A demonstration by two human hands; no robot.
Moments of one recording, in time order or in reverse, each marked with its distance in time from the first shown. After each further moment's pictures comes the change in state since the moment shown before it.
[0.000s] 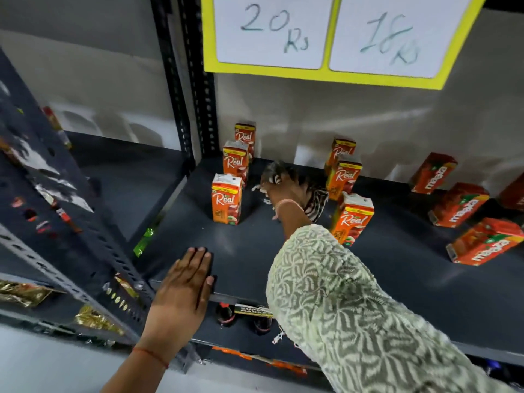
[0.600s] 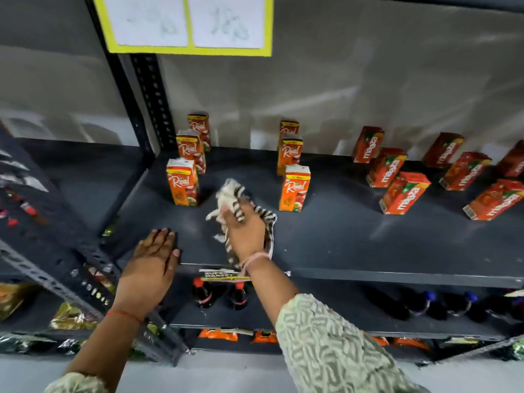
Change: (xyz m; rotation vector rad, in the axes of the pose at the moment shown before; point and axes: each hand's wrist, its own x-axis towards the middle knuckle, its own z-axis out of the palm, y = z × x) left_hand 0.002 0.010 -0.006 -0.014 -0.011 -0.041; right_hand -0.181 0.033 -0.035 0.758 -0.057 -0.022
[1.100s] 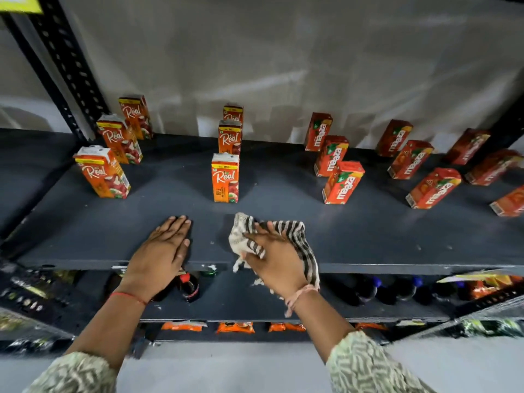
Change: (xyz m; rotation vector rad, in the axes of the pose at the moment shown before) left_hand 0.021 0.131 0.047 0.017 -0.066 0.230; right_hand -0.031 0.057 -0.183 -0.753 -0.230 -0.218
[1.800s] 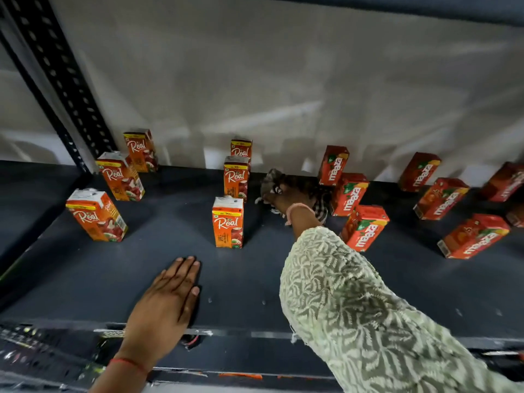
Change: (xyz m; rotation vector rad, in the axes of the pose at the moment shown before) left_hand 0.016 0.007 0.012 0.061 -0.023 -0.031; right_hand 0.248 0.079 -0.034 0.065 -0.004 0.370
